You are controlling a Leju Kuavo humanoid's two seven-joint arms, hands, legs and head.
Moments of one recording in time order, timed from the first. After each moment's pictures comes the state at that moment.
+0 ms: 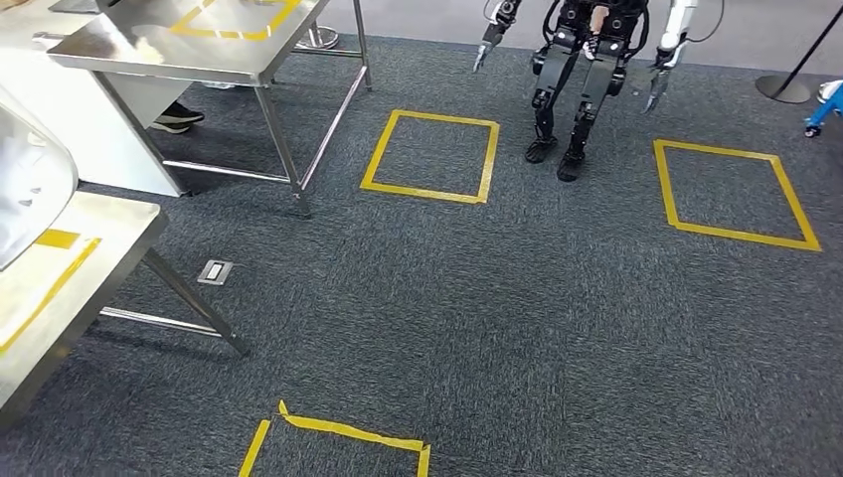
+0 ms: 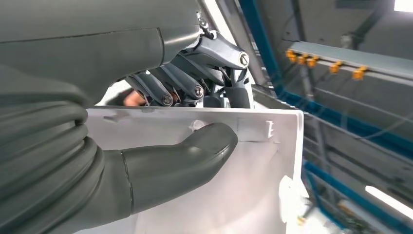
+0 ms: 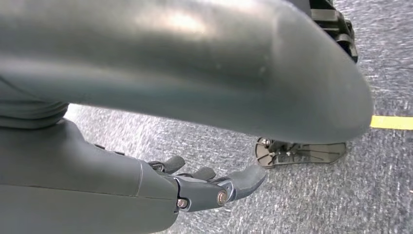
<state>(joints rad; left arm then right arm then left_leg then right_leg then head) -0.82 0.48 -0.20 -1.03 -0.27 0.34 -0.60 -0.02 0.11 -0.73 -0.17 0.45 0.16 0.00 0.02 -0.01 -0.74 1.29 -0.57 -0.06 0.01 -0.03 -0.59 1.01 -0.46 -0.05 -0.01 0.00</state>
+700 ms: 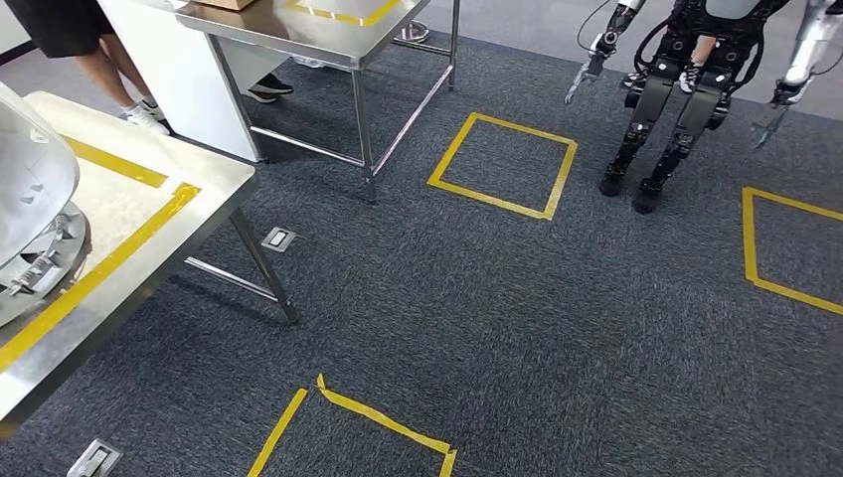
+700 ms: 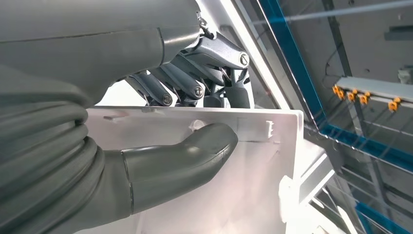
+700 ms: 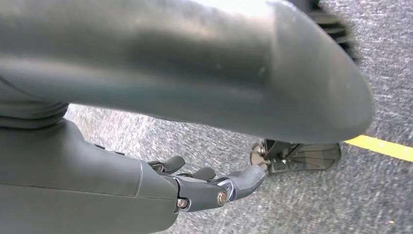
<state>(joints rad) -0.83 0.49 -0.23 -1.03 -0.25 0.34 -0.59 -0.02 0.11 -0.73 -0.17 0.45 0.16 -0.01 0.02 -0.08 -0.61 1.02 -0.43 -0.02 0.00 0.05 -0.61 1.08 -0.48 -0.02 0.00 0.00</state>
